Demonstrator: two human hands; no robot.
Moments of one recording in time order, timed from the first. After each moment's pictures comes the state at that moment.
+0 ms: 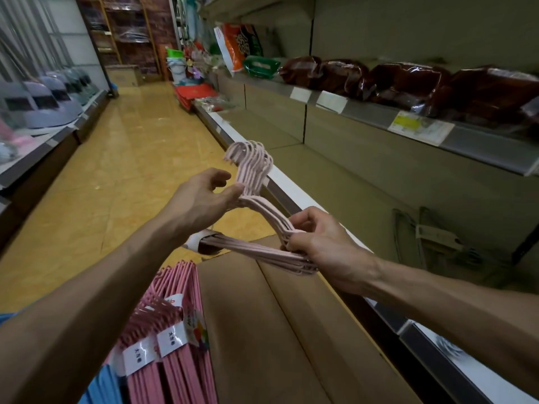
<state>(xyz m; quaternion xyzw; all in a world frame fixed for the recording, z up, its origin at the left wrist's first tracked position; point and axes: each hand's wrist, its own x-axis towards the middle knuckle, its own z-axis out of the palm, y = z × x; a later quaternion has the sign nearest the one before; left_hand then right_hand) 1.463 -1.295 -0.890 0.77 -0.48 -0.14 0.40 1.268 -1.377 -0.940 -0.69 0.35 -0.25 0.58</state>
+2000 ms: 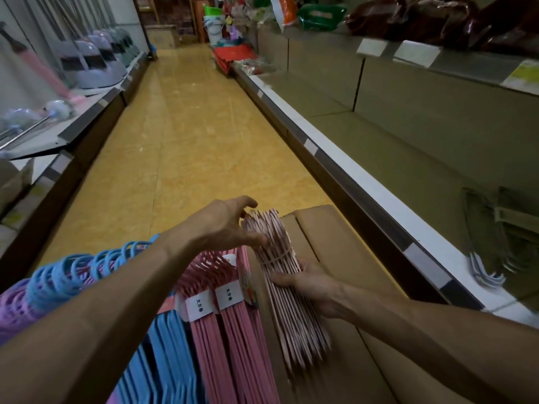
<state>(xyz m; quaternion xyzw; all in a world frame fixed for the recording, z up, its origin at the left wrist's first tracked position) 1.517 -1.235 -0.952 0.83 -0.50 -0.23 0.11 1.352 -1.327 -1.069 -0.58 0.37 -0.03 0.72</state>
